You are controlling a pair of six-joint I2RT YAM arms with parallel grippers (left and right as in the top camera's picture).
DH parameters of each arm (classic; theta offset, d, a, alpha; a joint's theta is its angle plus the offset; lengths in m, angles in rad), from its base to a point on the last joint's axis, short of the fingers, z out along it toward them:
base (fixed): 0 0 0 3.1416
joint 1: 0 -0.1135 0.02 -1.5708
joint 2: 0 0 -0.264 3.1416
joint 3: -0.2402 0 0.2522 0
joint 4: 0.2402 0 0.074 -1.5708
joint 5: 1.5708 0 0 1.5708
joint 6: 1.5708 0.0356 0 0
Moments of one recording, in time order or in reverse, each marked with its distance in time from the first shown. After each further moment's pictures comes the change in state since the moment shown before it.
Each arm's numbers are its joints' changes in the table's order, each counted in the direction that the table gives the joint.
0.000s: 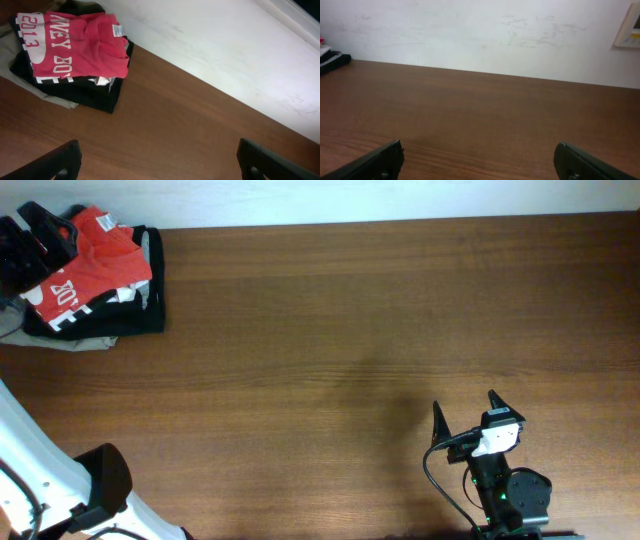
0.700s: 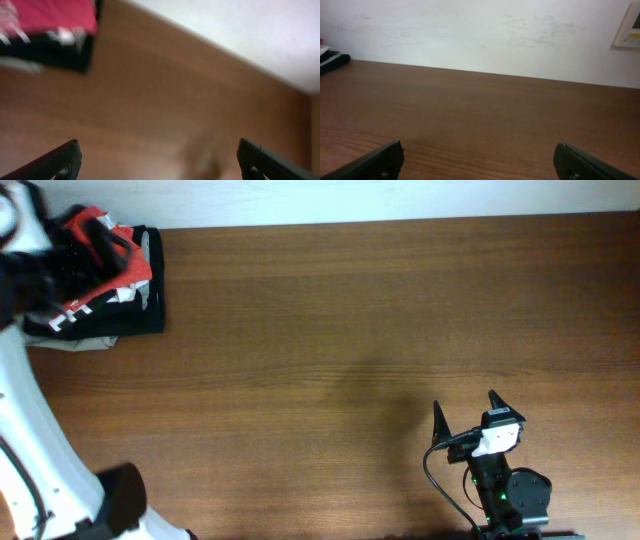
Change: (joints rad) left arm 0.159 0.126 0.298 0.000 0.000 0.000; right arm 0.000 0.000 0.000 0.001 0.004 0.000
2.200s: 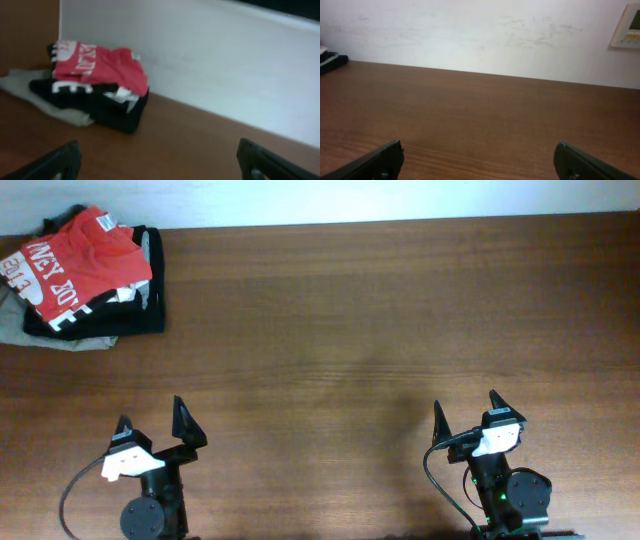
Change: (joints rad) left arm 0.127 1.788 2.562 -1.710 -0.476 -0.008; right arm -0.001 0.004 0.000 0.001 0.008 0.000
